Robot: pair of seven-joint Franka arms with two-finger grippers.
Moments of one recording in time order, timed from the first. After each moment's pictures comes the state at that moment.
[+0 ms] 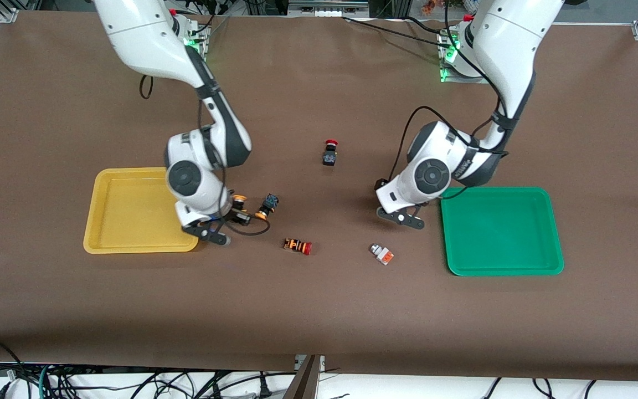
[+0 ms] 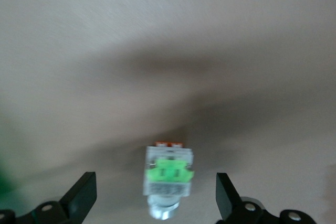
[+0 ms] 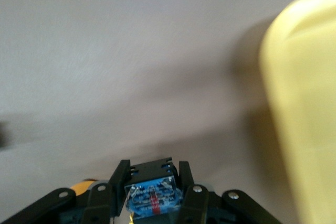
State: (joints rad) left arm -0.33 0.60 -0.17 -1.83 -0.02 2.24 -0.18; right arm 0.54 0.65 -0.19 -1.67 0.22 2.28 0.52
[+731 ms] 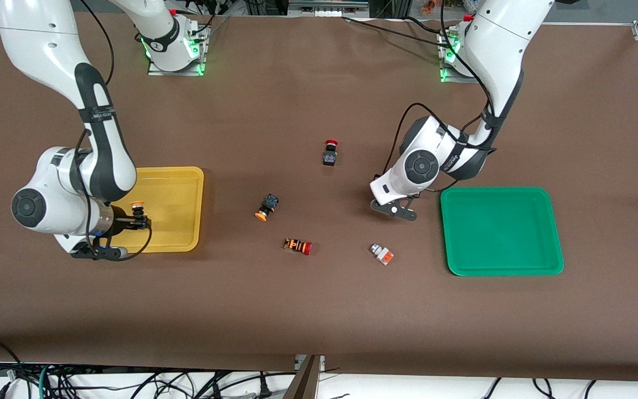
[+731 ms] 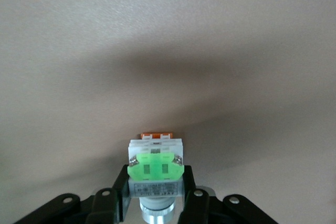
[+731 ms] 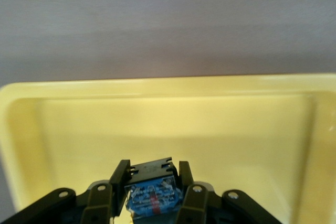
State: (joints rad) left arm -0.35 0.59 -0.16 -1.87 -0.02 2.26 -0.20; right arm 0.19 0.62 -0.23 -1.69 0.23 2.17 -0.15
